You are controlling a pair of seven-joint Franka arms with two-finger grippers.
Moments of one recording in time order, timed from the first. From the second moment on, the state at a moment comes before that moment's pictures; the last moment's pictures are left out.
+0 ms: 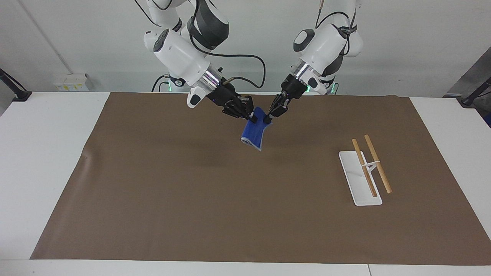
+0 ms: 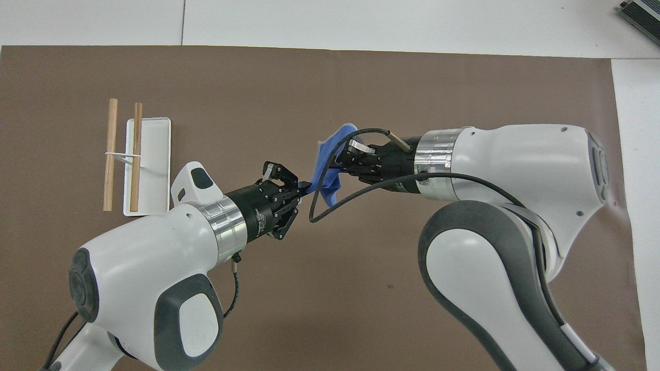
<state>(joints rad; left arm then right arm) -0.39 -0.14 -0.25 -2.20 -0.77 2.69 -1.37 0.12 0.05 0.30 -1.86 0.78 2.28 0.44</state>
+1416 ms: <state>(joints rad) -0.14 -0.12 -0.23 -2.20 -0.77 2.69 -1.08 -0.03 -0.06 0.28 -1.84 0.22 1.95 0.44</state>
